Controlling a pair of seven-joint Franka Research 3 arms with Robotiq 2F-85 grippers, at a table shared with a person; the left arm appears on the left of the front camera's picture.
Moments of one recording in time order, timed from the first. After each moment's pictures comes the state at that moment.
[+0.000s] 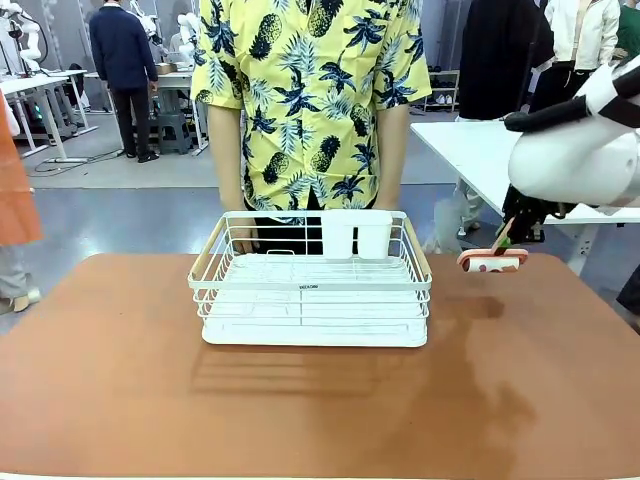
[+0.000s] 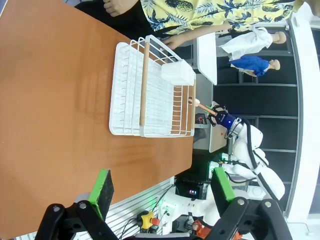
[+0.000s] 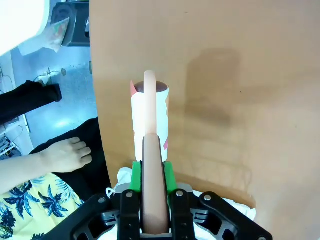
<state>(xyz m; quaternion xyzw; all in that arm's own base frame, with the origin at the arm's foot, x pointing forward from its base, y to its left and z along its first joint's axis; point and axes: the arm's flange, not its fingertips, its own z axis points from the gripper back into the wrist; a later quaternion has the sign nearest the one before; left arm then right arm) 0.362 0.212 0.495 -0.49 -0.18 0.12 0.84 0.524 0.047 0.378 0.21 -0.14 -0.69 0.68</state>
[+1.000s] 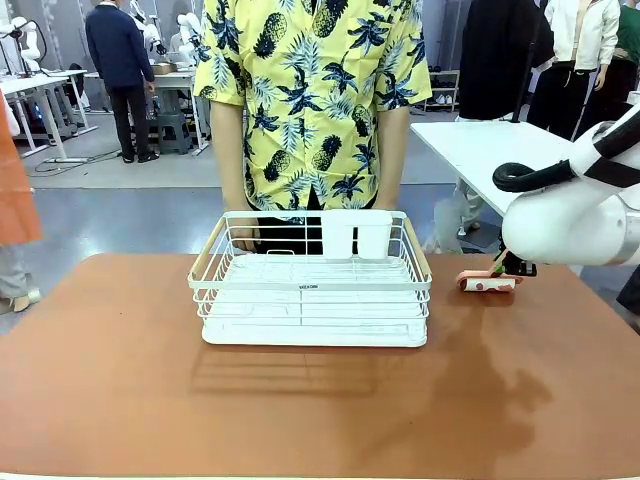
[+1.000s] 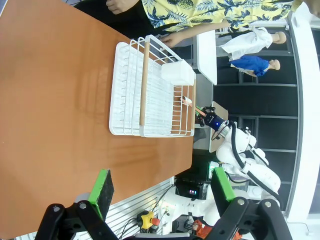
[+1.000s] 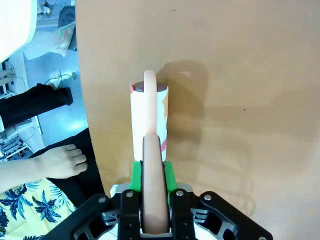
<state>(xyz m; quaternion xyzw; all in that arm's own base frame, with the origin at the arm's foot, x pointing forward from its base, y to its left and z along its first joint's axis) 0.362 0.212 0.495 -0.49 -0.18 0.12 0.84 0.511 0.046 0.317 0.23 -0.18 -0.69 0.67</state>
